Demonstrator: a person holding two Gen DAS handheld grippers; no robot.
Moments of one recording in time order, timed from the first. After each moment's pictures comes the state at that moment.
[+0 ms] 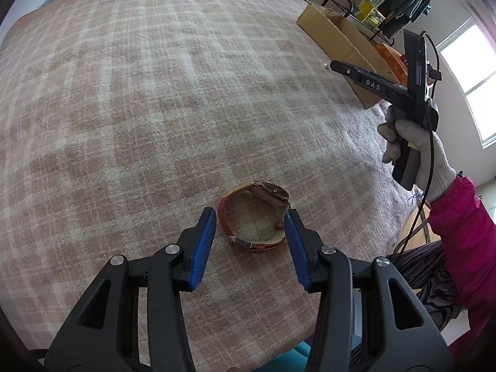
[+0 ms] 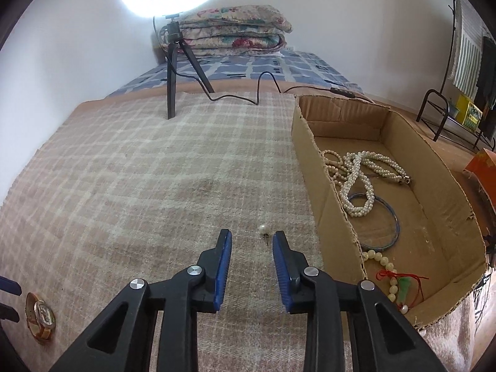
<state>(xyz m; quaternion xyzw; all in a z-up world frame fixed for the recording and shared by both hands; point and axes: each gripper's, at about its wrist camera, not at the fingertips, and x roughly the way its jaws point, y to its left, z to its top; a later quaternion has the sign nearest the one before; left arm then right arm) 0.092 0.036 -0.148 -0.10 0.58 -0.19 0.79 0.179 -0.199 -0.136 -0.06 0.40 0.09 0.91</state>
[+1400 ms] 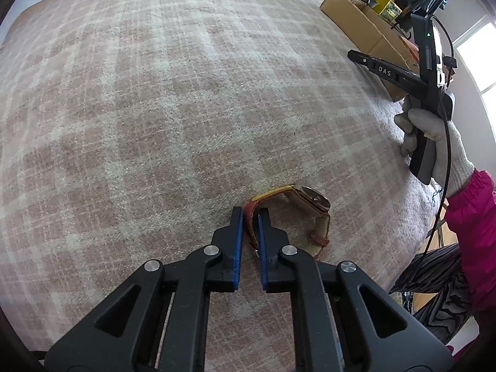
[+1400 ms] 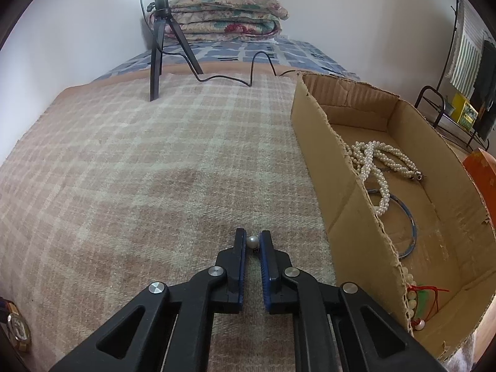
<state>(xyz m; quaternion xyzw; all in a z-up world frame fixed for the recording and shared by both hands) 0.108 0.040 -0.178 -0.08 0.60 -0.15 0.78 0.200 -0.192 -0.161 -0.08 0.42 0.06 0.90</state>
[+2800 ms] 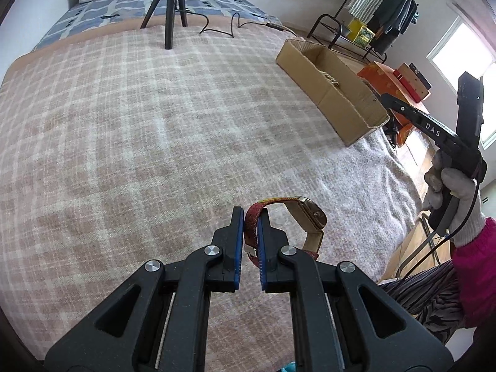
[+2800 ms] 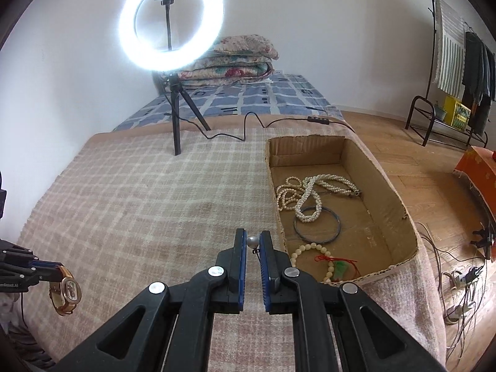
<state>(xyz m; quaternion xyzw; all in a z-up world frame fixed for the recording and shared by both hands) 0.115 0.002 -0.102 -0.08 0.51 -0.19 0.83 0.109 -0.244 -0.049 -0.03 0.35 0.08 0.93</state>
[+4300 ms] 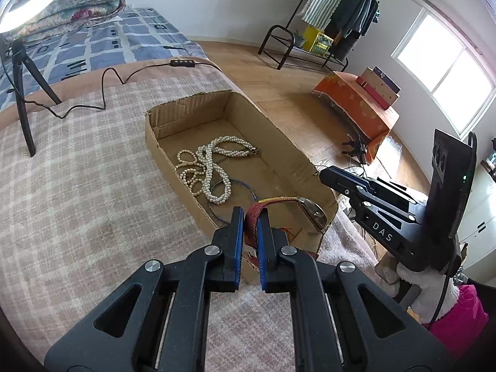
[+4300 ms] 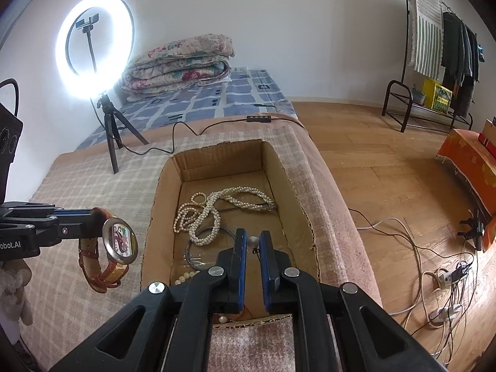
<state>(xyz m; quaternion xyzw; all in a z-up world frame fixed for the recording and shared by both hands) 0.271 -0.209 -0.067 -0.07 0.46 -0.27 0.84 0.172 -0.369 -0.054 0.00 0.37 0.04 0.93</state>
